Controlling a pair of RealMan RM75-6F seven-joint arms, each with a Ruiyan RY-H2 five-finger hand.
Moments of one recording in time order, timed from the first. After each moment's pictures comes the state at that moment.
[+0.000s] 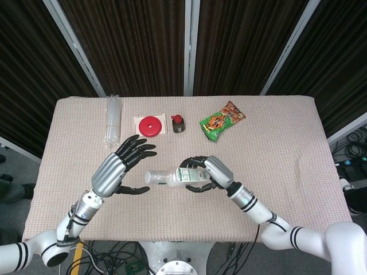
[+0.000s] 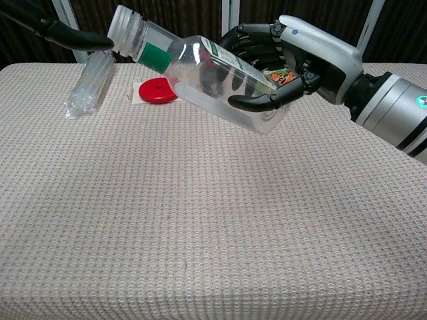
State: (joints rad) left arm -0.59 -1.38 -0.14 -1.70 1.72 1.40 -0.21; right arm 0.76 -1.67 0.07 -1.21 -1.68 1.28 0.77
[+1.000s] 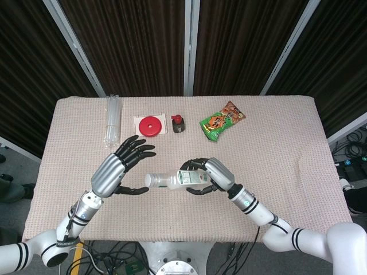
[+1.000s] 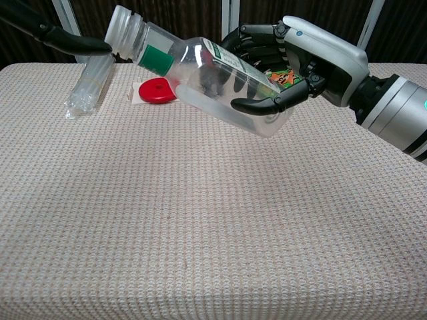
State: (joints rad) left arm -0.59 -1.39 -0.13 -1.69 1.72 1.41 -0.21; right arm 0.76 -1.66 0.06 -1.22 -1.69 1.29 0.76
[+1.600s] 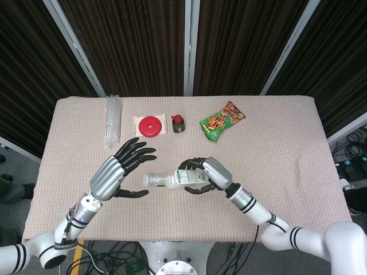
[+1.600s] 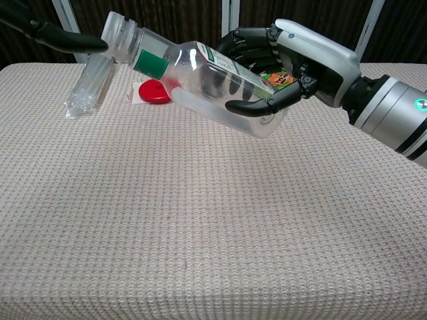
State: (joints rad) left arm -0.58 -1.37 -0.11 -1.70 1.76 1.44 -0.20; right arm 0.77 -1.67 0.07 -1.22 -1.68 1.27 0.75
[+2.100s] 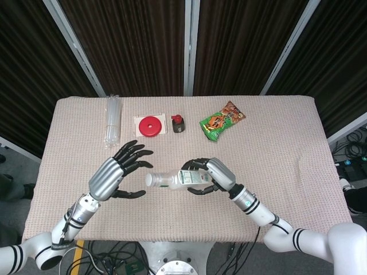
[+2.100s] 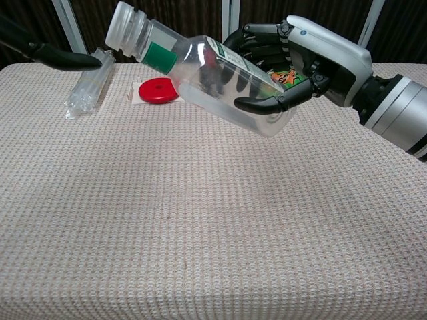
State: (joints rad) left arm -0.58 -1.36 -0.09 -1.69 1.75 1.41 -0.23; right arm 0.75 -1.66 0.06 -1.22 -1.69 1.30 0.77
